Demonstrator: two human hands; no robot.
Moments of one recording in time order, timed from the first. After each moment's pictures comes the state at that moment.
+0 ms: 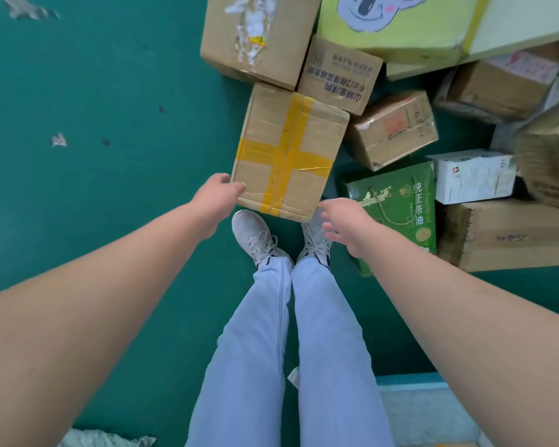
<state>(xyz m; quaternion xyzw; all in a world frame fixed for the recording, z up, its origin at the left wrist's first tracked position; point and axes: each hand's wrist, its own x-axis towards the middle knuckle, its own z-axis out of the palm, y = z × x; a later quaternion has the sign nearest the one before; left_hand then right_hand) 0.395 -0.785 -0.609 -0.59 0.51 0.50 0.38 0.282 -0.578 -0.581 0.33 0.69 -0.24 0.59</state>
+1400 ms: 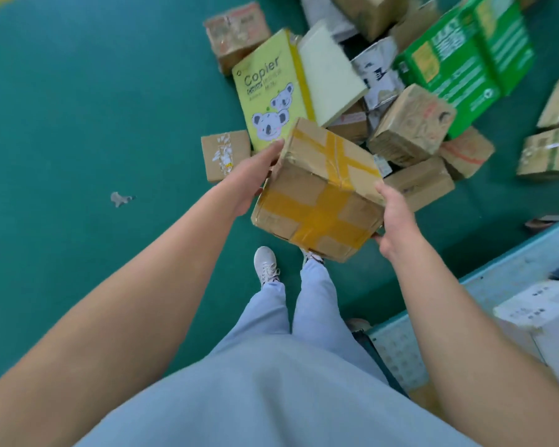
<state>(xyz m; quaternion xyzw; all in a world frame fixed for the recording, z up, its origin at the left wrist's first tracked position) 0.287 -0.704 -0.123 -0.34 0.63 0.60 0.36 0.328 -0.450 -0.125 0.48 0.62 -0.57 0.25</state>
